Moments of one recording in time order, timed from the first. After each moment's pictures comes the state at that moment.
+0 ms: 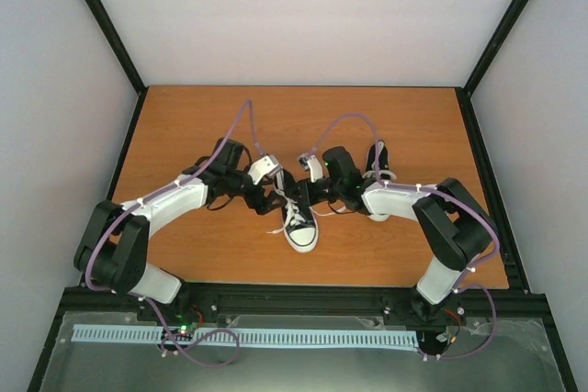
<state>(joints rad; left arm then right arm) -0.44 1.46 0.84 -0.29 0.62 0.30 0.66 1.70 0.84 0.19 -0.62 0.44</state>
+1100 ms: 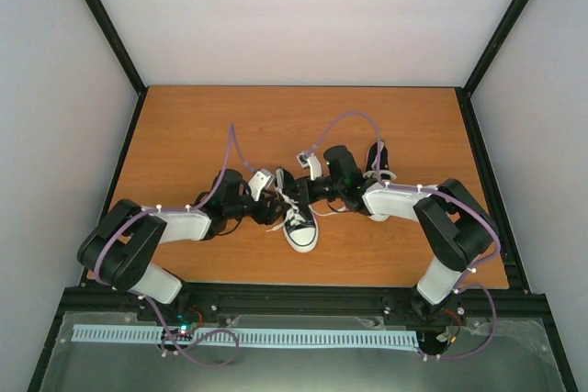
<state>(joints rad) -0.52 1.47 0.44 0.45 0.50 -0.16 0.66 1.69 0.83 0.28 -0.65 0.47</state>
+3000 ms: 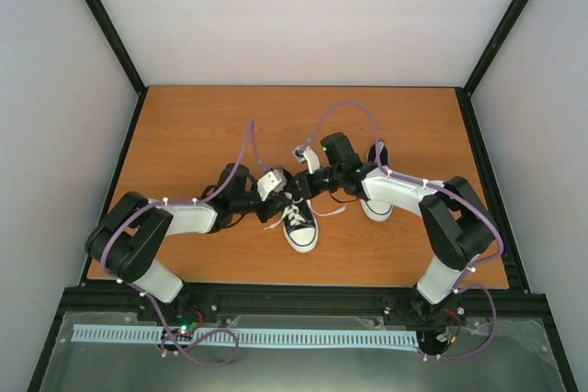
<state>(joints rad) -0.53 1.55 0.53 0.42 0.57 0.09 0.63 1.70 1.00 -0.04 -0.72 0.28</state>
